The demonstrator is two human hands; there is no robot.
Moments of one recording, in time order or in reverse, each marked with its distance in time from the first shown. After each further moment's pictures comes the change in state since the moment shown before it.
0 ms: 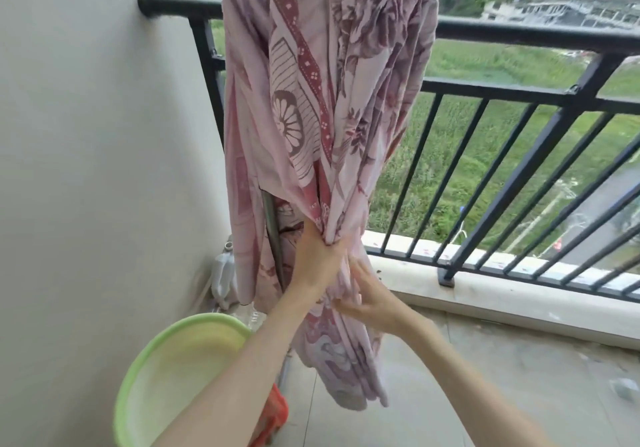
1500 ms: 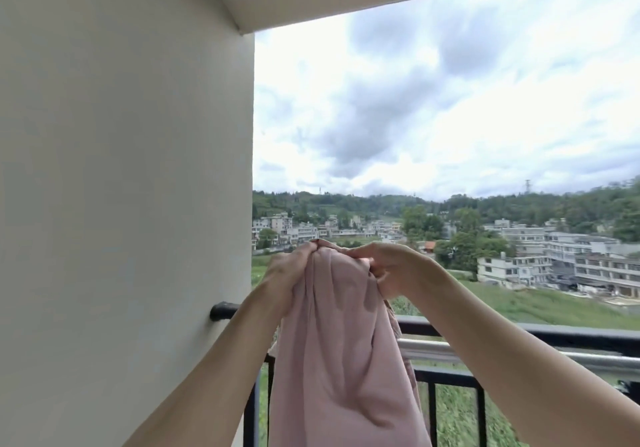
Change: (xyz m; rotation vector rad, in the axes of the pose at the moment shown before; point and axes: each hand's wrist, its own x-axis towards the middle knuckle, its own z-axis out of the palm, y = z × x) left_hand 0.183 0.331 -0.153 -0.134 0.234 0.052; right_hand 0.112 -0.371 -0.286 0.734 0.105 0.006
